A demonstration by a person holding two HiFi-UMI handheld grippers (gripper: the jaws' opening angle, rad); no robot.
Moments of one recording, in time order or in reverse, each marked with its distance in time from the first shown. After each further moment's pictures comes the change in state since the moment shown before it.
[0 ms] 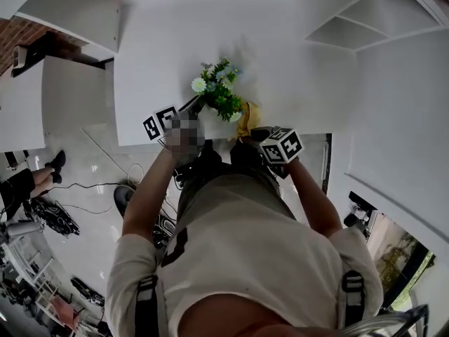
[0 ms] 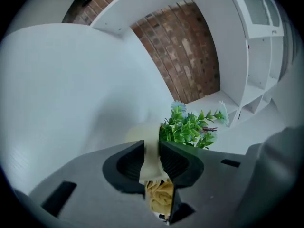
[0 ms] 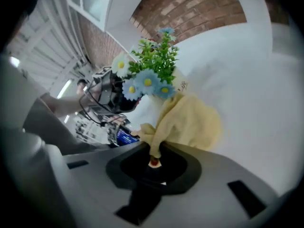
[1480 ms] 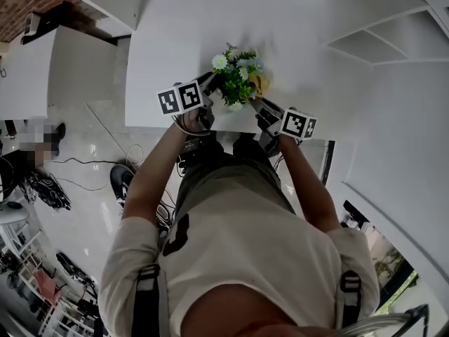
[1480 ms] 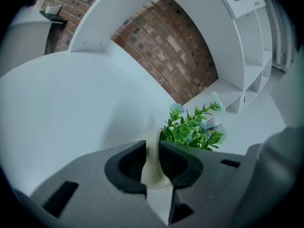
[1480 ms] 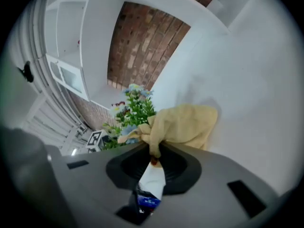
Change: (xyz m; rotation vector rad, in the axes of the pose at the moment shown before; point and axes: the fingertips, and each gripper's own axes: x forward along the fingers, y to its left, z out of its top) left arm 0.008 0.000 0.041 0.232 -0.037 0.094; right arm -0.003 -0.030 0.117 0.473 -0.554 0.186
